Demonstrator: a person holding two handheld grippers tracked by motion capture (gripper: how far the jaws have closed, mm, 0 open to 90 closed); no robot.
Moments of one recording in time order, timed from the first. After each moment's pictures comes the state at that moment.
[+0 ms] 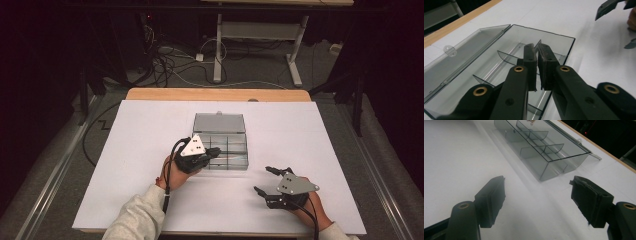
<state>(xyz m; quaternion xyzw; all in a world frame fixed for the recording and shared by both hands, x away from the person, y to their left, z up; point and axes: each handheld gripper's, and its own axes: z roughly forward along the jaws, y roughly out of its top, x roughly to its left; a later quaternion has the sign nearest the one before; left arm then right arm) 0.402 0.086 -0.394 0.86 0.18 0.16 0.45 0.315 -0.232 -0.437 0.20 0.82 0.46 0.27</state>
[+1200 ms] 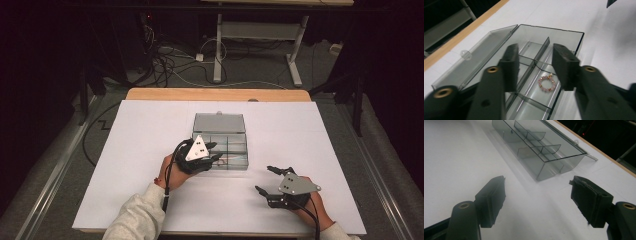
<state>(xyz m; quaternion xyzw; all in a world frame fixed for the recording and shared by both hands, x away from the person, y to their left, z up) 0.391 0.082 -0.386 0.86 0.16 0.22 0.42 0.315 -0.236 -0.436 0.20 0.82 0.46 0.28</state>
